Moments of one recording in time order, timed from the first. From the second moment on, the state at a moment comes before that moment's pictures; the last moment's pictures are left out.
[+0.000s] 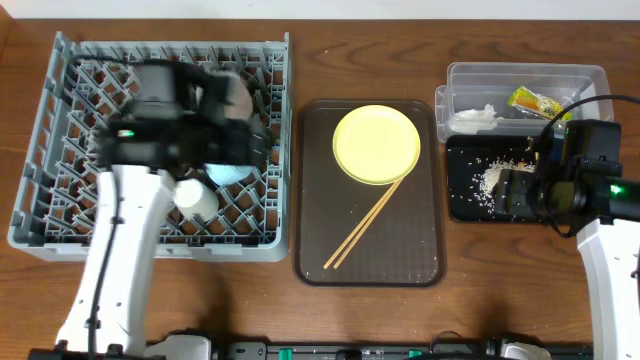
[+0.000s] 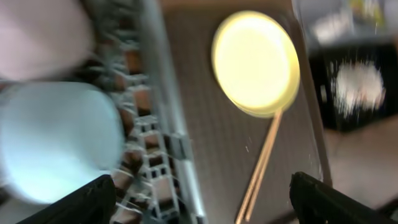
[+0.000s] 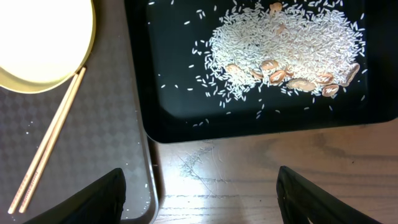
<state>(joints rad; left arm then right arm) -0.11 1.43 1.38 -1.01 0.42 -0.04 -0.15 1.23 1.10 -1.08 -0.10 0.05</state>
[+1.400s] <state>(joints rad) -0.76 1.95 1.28 -0.81 -0.05 -0.12 -0.15 1.23 1.10 -1.08 -0.10 0.05</state>
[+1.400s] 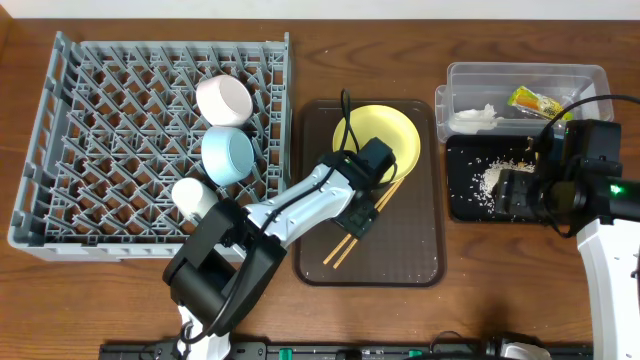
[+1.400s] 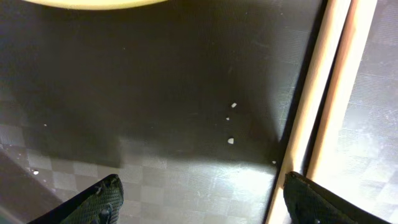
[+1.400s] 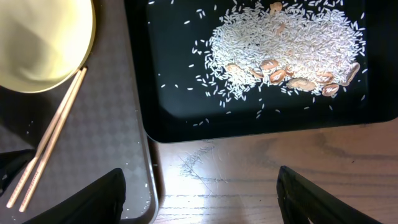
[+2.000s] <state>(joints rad) -0.77 1.96 1.28 -0.85 -0.06 -0.15 -0.15 1.24 1.10 -1.08 -0.10 0.05</state>
